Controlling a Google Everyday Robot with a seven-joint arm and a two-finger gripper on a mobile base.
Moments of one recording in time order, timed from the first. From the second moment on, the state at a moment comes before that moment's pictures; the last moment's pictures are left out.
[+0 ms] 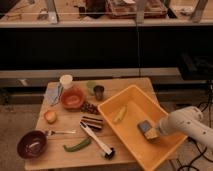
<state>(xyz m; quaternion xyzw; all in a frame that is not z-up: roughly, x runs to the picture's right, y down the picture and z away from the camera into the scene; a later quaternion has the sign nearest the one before) 0.272 0.224 0.789 -0.23 0.03 0.52 0.82</state>
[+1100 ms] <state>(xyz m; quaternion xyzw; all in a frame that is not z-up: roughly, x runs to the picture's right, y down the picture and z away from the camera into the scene) 0.210 0.267 0.769 -0.29 -0.02 0.45 0.84</state>
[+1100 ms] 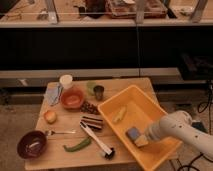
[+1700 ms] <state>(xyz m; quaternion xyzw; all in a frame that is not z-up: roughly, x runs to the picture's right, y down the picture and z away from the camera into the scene) 0.262 0.250 0.769 -0.25 0.02 0.49 0.84</state>
